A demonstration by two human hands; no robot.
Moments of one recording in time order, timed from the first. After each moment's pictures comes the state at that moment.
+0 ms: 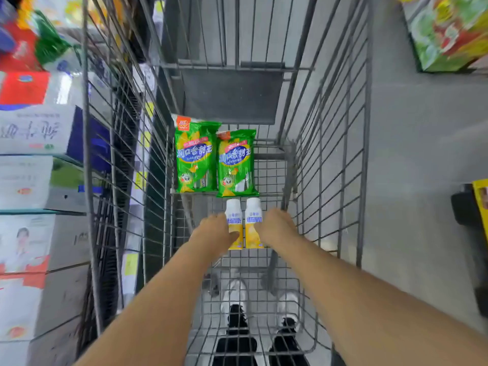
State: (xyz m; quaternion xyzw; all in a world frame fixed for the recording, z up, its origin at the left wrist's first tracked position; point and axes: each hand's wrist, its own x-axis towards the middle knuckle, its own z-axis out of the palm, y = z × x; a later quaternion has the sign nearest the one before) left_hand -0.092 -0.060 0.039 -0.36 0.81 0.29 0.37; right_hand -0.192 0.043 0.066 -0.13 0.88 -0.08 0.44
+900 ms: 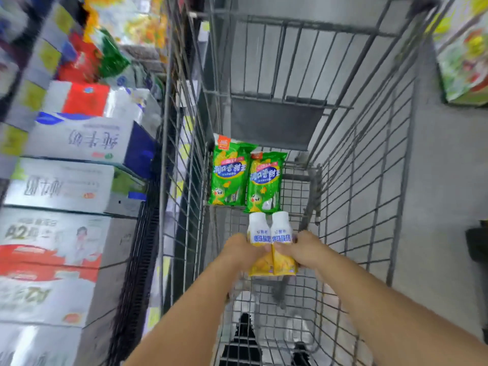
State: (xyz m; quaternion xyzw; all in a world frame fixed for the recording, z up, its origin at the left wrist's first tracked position) left_hand -0.074 -0.070 0.081 -0.55 0.54 0.59 0.24; right_hand -0.195 0.035 0.100 -0.02 0.81 -0.19 0.56
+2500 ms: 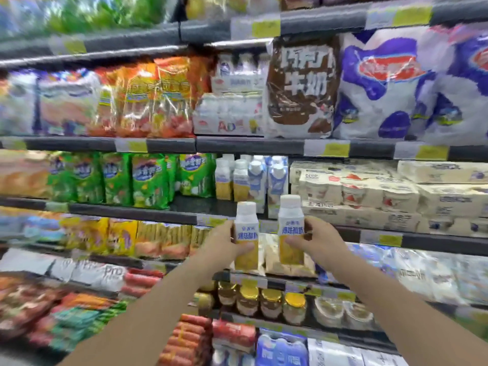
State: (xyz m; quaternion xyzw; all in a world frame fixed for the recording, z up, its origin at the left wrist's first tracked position) left_hand 0.759 0.415 0.659 -0.82 0.32 0.16 -0.44; right_hand 0.608 0.247 0.673 -0.87 0.26 -0.19 0.38
